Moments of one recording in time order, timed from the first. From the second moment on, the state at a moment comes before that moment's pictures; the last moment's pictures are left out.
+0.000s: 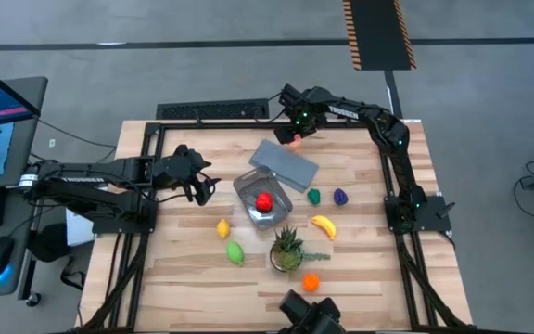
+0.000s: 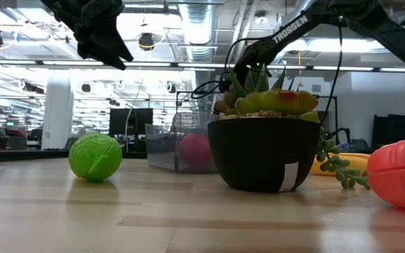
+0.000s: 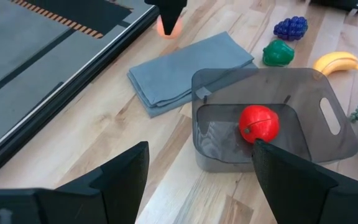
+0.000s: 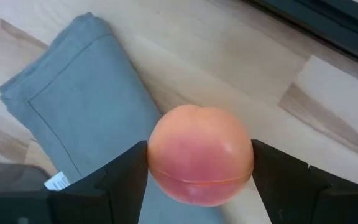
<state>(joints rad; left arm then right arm) 0.07 0.91 0.78 -0.53 -0.36 -0.30 -0.67 2.18 1.80 -1.01 -0.16 0.36</state>
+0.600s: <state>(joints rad) 0.07 0.91 0.78 -0.52 -0.36 -0.30 -0.66 2.18 1.87 -1.06 -0.24 0.32</state>
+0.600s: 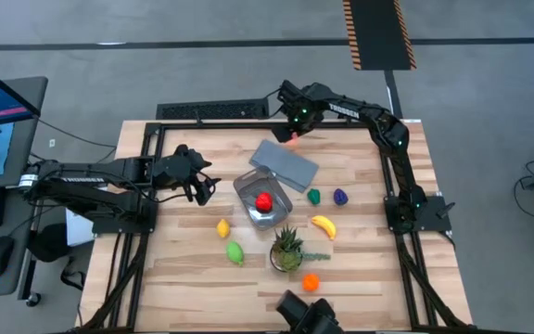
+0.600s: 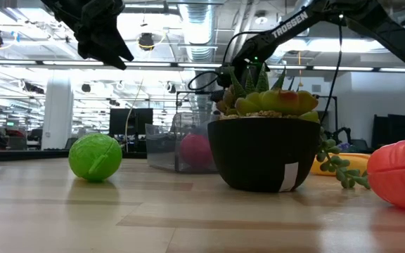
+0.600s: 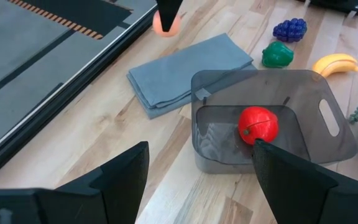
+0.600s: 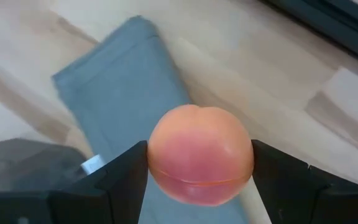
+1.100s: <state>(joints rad) 0.07 0.91 0.78 -0.52 -0.36 -0.30 -0.65 2.18 1.95 -1.09 -0.29 0.29</state>
